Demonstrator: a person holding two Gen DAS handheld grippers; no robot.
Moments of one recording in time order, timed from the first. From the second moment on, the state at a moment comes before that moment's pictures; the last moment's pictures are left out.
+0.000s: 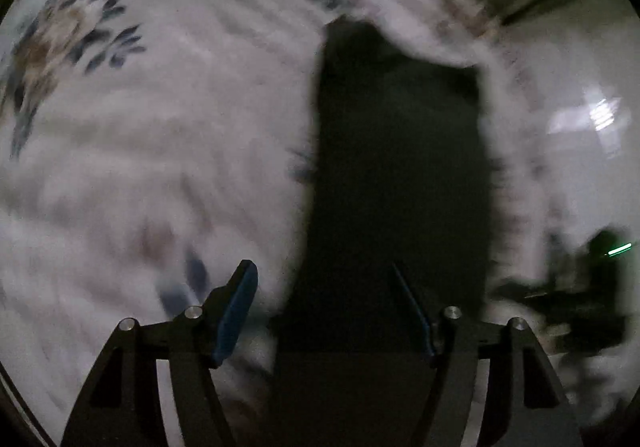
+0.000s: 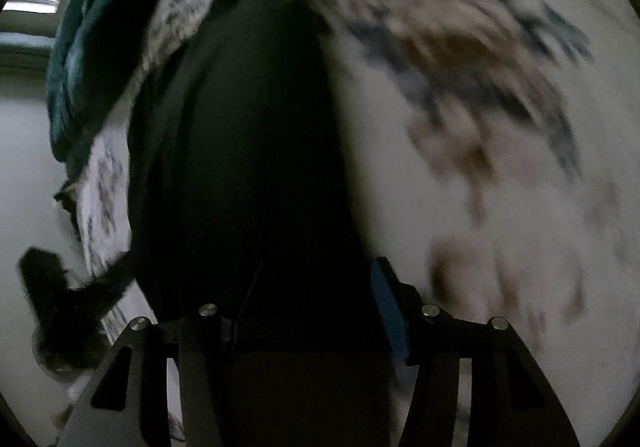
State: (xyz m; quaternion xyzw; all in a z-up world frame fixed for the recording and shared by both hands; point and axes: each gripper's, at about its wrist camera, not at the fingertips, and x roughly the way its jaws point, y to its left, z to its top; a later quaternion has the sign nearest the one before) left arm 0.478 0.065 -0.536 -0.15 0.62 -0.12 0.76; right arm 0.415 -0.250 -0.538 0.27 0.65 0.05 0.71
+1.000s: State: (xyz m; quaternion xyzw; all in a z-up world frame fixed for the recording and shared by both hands) left arm 0.636 0.083 -0.560 -0.26 0.59 -0.17 0.74; right arm 0.639 -0.302 -0.563 0.23 0.64 -0.03 0.74
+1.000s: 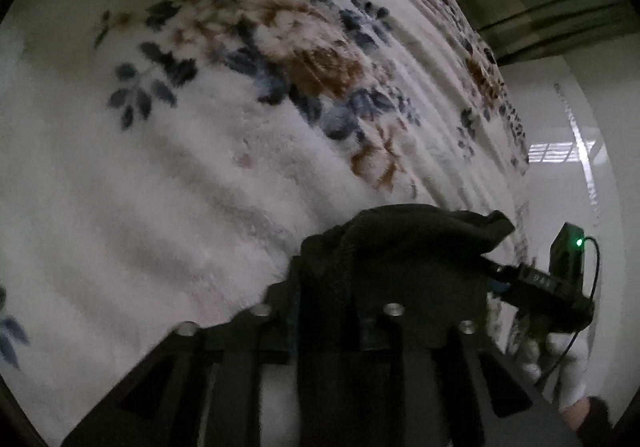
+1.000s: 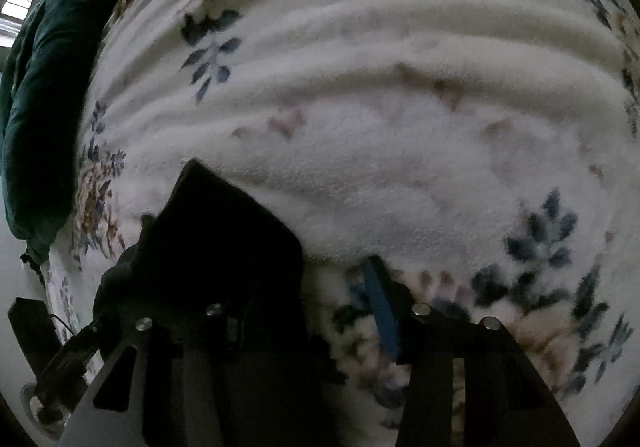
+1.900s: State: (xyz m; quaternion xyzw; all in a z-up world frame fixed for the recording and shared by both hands) left arm 0.179 0.109 -0.552 -0.29 0.72 -0.13 0.62; right arm 0.109 -0.246 -0.576 0.33 0.75 0.05 0.56
